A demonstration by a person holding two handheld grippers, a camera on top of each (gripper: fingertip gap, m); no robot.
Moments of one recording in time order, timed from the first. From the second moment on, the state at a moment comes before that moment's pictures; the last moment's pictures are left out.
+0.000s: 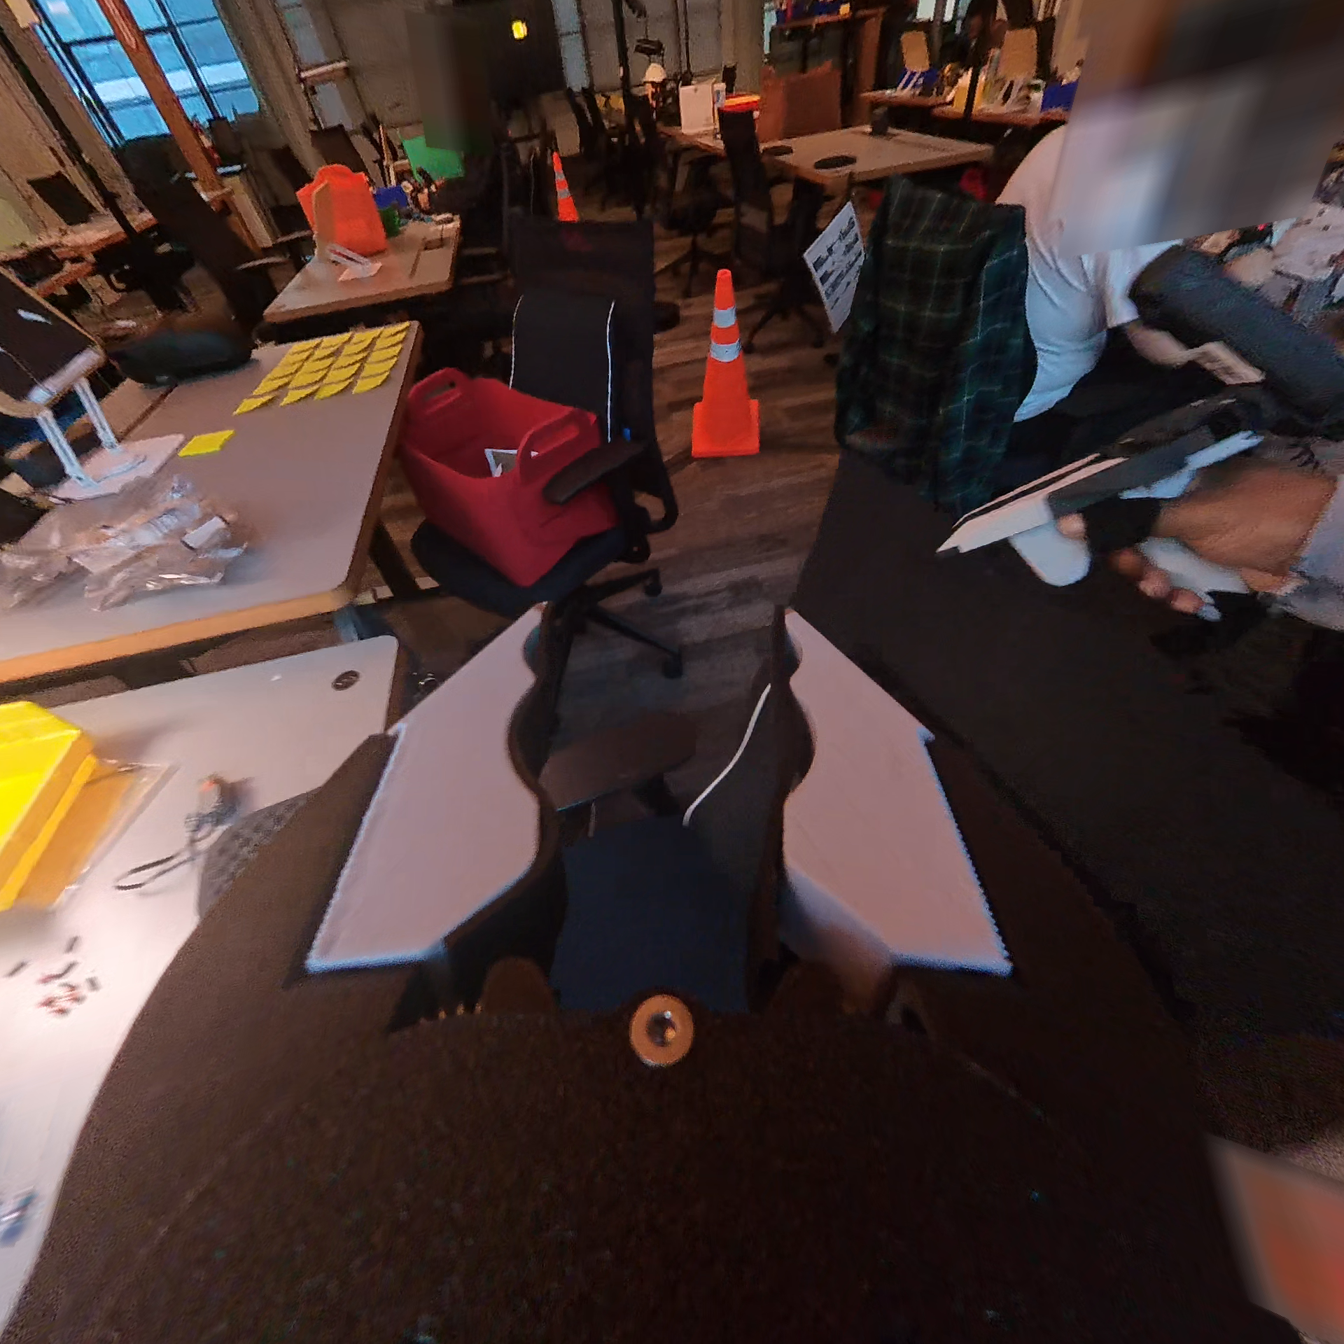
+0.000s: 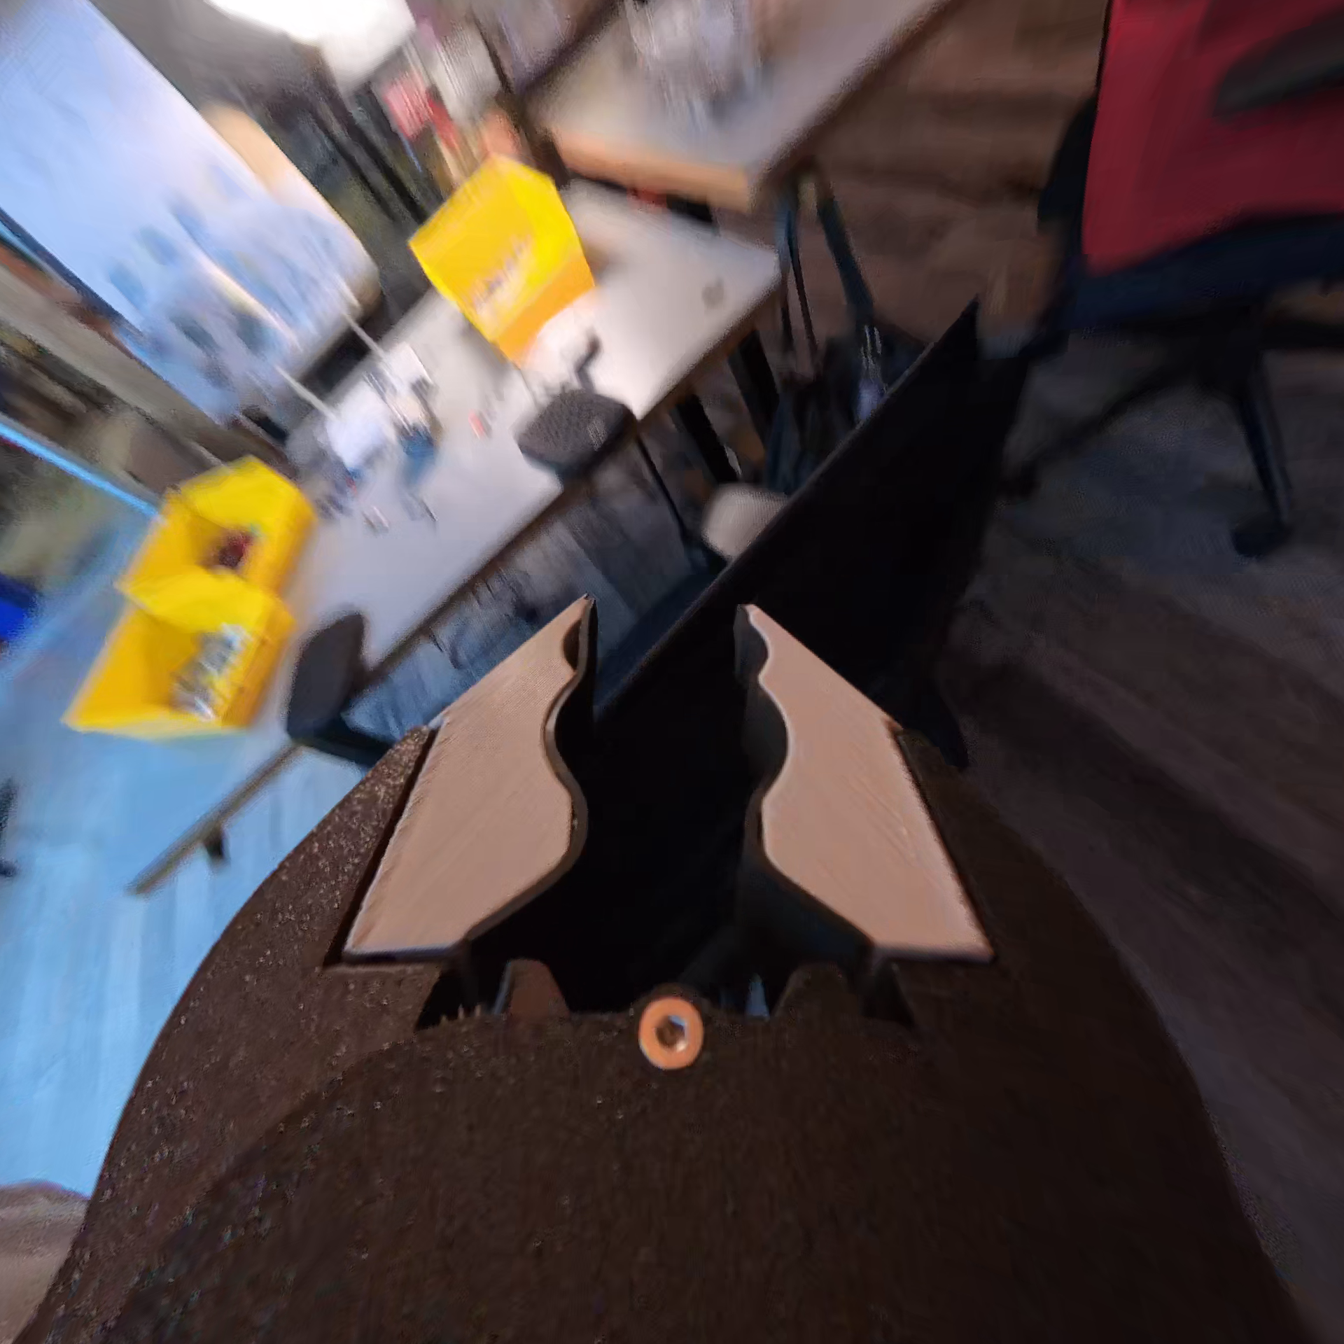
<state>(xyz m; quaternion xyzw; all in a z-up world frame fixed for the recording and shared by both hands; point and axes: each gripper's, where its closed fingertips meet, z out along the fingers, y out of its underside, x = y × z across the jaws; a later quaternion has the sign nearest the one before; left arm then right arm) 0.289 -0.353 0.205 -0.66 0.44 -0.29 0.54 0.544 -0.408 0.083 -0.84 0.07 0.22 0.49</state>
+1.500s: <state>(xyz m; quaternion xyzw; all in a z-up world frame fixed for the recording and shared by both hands) 0.467 -0.099 -0.062 -0.86 0.17 -0.01 0.49 0.900 -0.358 -0.929 -0.97 0.12 0.03 0.23</state>
